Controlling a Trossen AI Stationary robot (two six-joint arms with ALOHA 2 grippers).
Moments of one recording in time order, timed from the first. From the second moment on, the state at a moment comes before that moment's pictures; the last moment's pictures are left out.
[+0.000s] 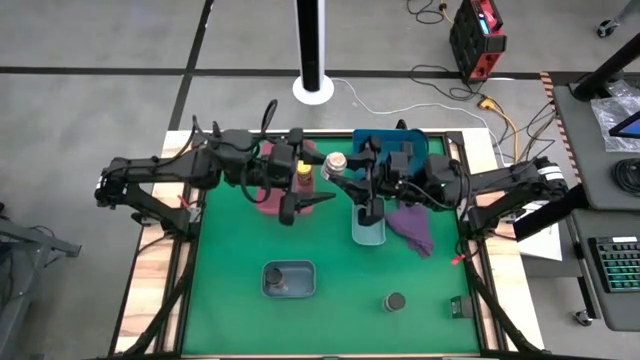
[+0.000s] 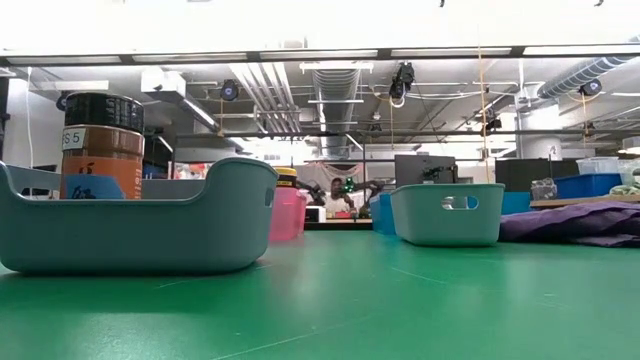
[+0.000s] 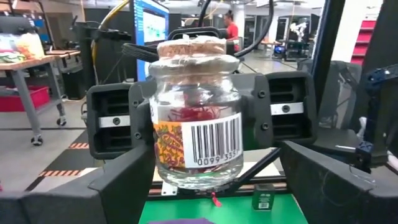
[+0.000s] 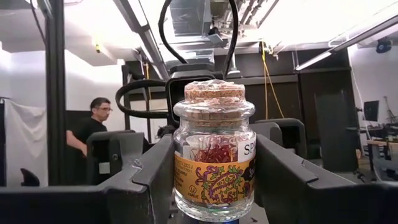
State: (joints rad) left arm -0.03 1.41 1.55 -0.14 0.03 -0.01; right arm 0.09 1.41 1.17 0.71 0.13 0.00
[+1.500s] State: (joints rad) left arm 0.02 1.42 1.56 -0.13 0.11 0.03; right arm 0.09 1.41 1.17 0.71 0.13 0.13
